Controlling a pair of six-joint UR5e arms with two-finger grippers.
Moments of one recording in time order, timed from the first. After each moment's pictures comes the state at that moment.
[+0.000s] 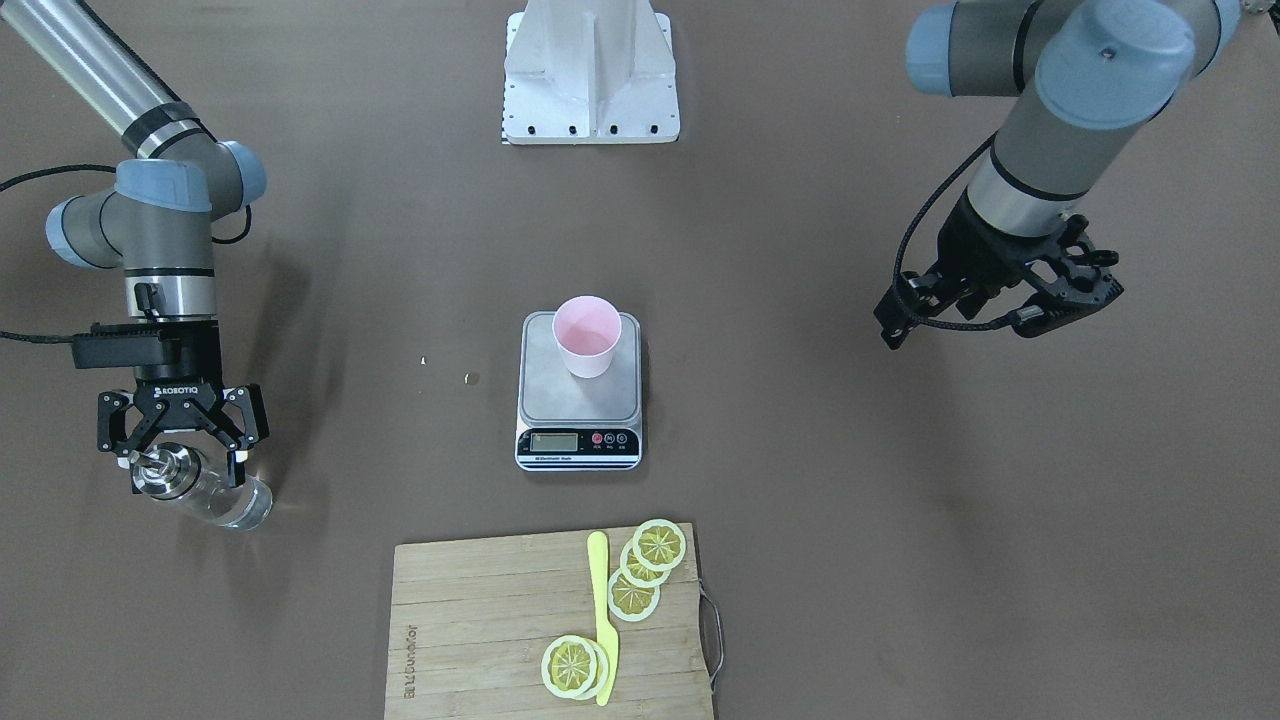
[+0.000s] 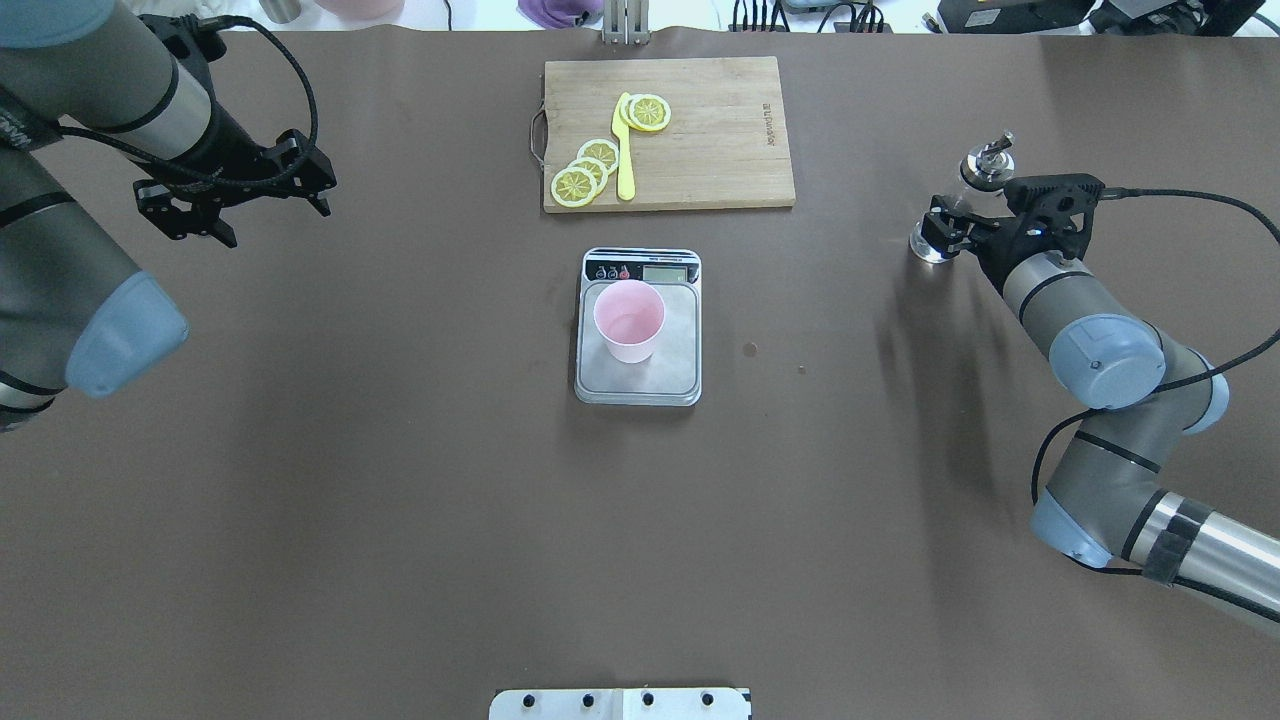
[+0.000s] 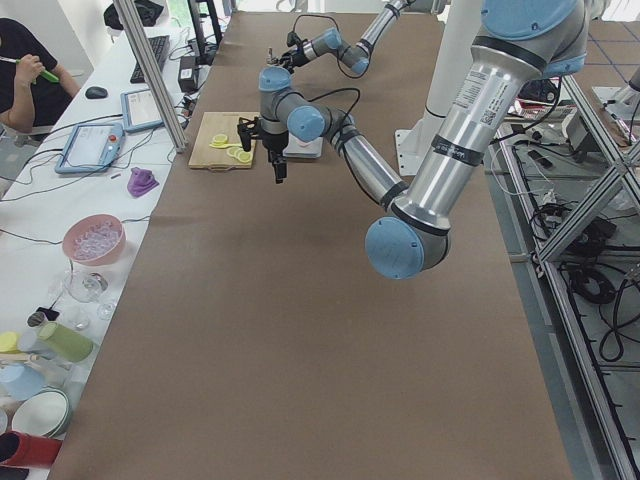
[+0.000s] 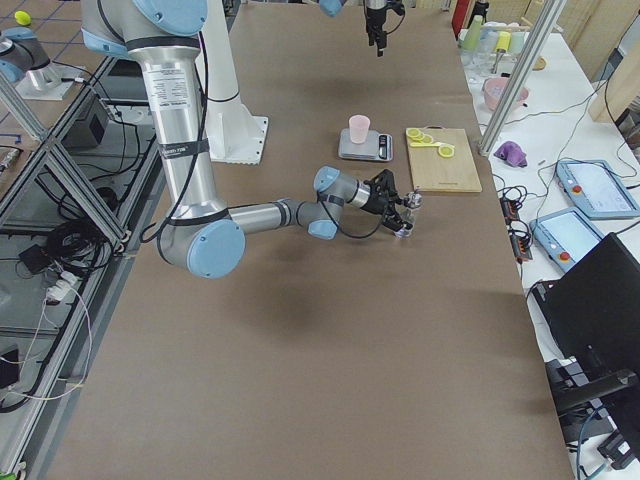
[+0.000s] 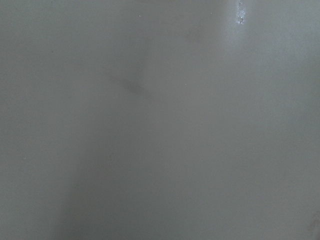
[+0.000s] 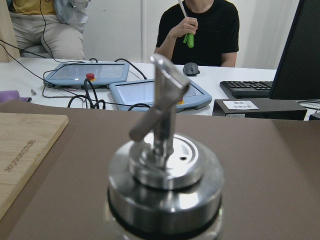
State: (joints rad) left arm -0.94 -2.03 -1.86 -1.47 -2.10 -1.23; right arm 0.66 -1.39 1.43 -0.44 1.07 0.98
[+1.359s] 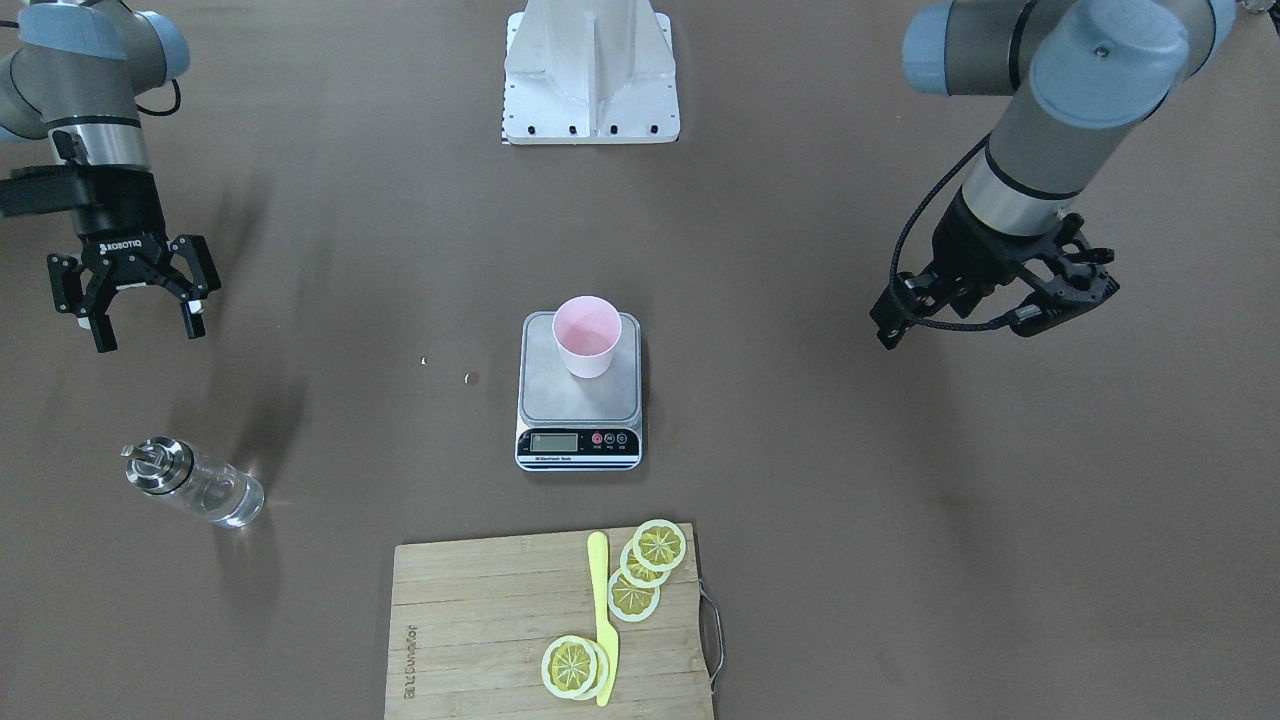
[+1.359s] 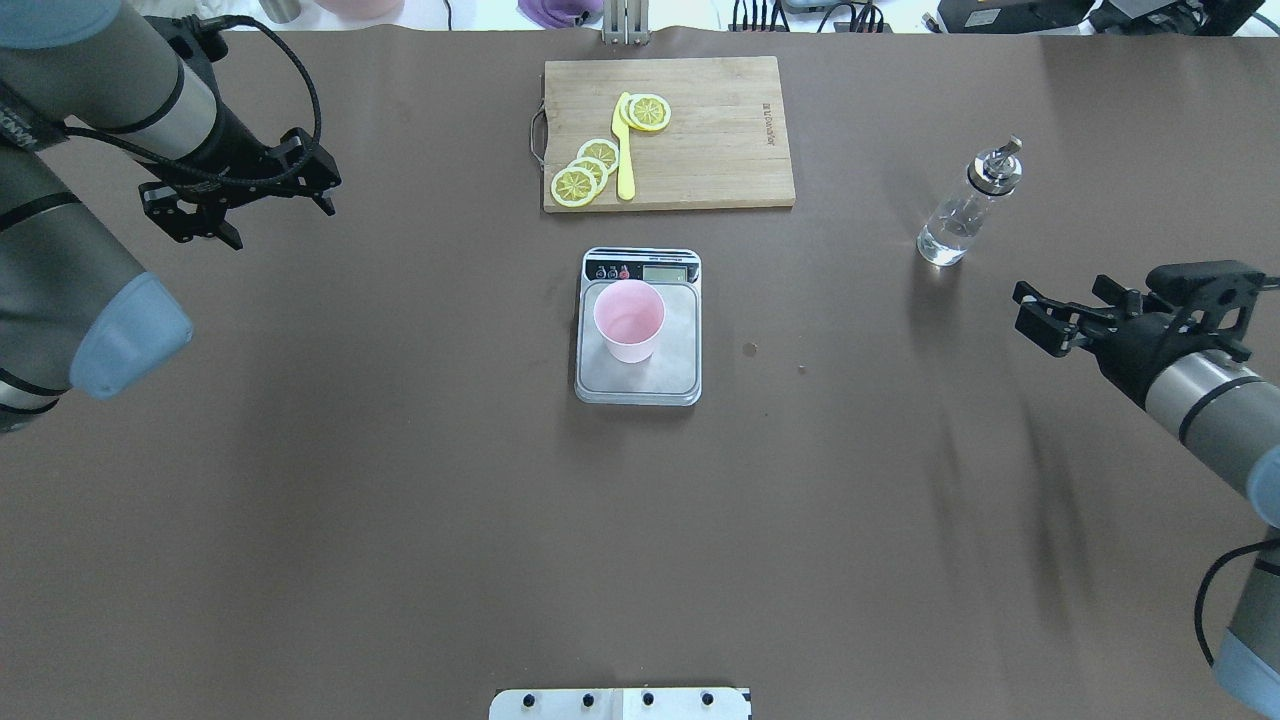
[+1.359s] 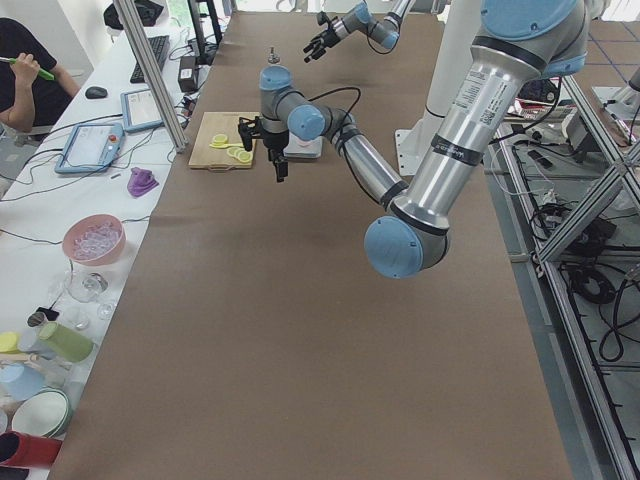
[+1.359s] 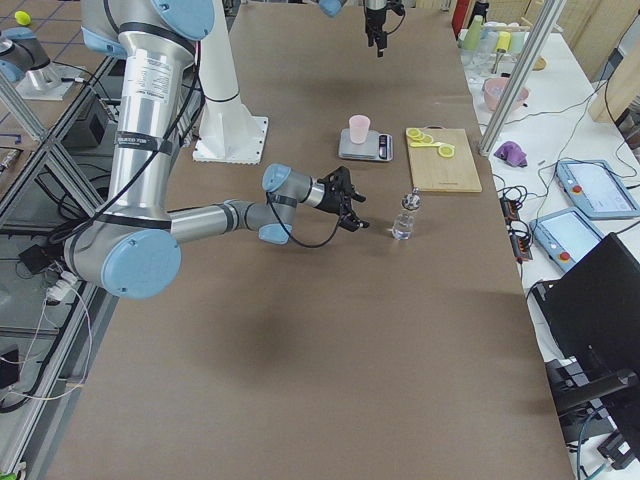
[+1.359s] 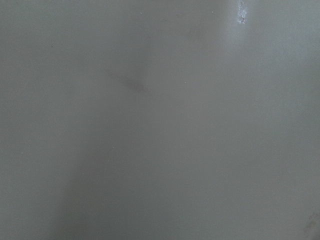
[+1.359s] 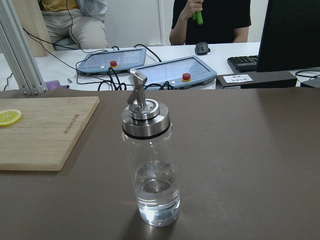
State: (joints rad) left arm -0.94 -2.03 -1.87 -1.47 -2.10 -1.27; right arm 0.55 -1.80 1.87 -0.42 1.11 1.06
